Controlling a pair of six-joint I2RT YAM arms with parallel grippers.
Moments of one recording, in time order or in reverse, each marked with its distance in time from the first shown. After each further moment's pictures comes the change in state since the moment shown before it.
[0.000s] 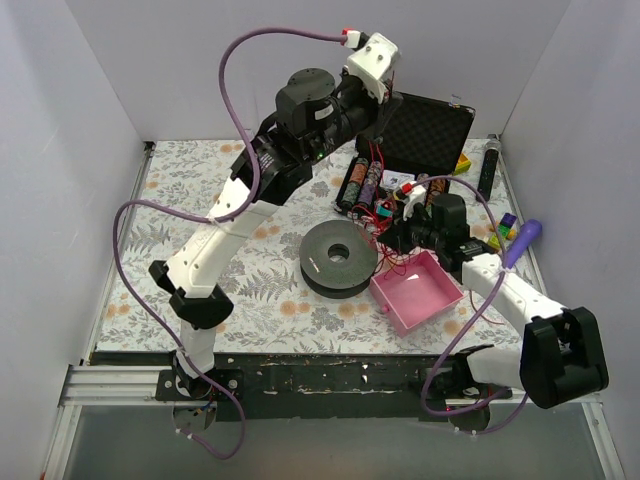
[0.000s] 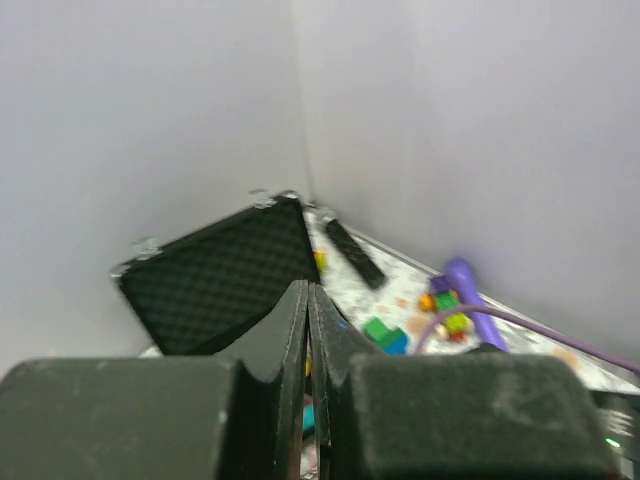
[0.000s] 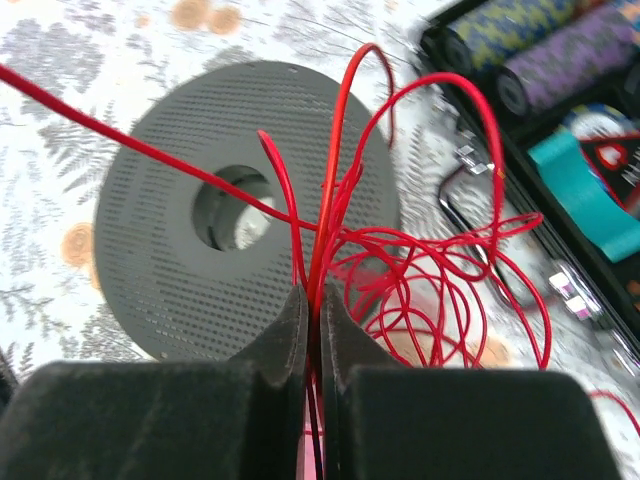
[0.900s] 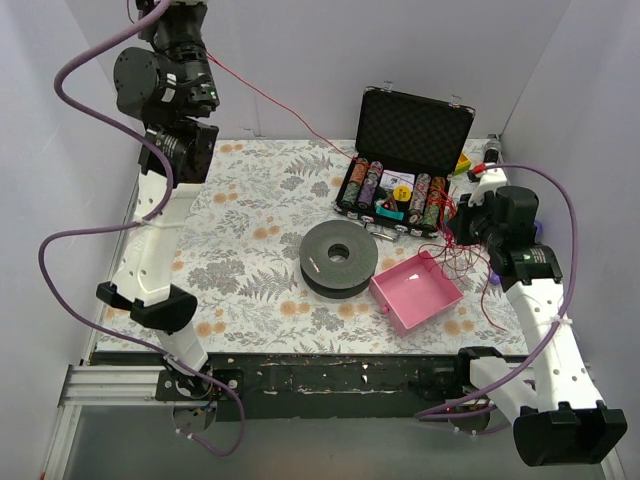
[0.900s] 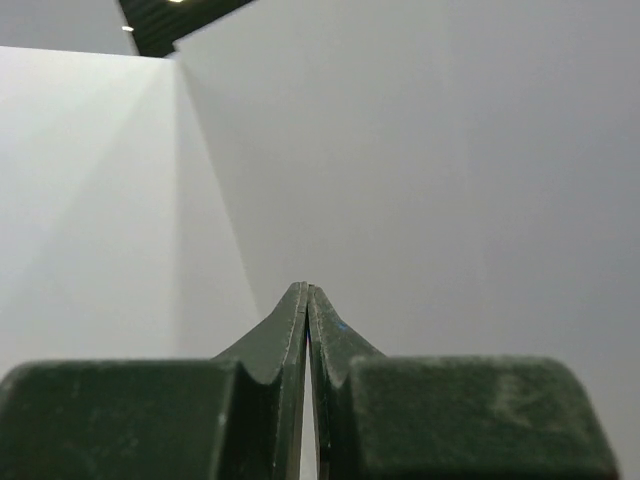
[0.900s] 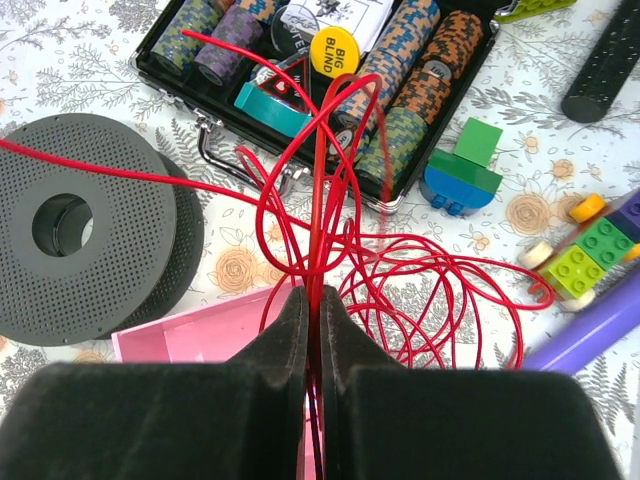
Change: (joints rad) left arm 0.377 -0.193 -0.067 0.584 -0.634 0.750; right arm -0.257 -0.332 0.232 -0.603 0.372 -0.006
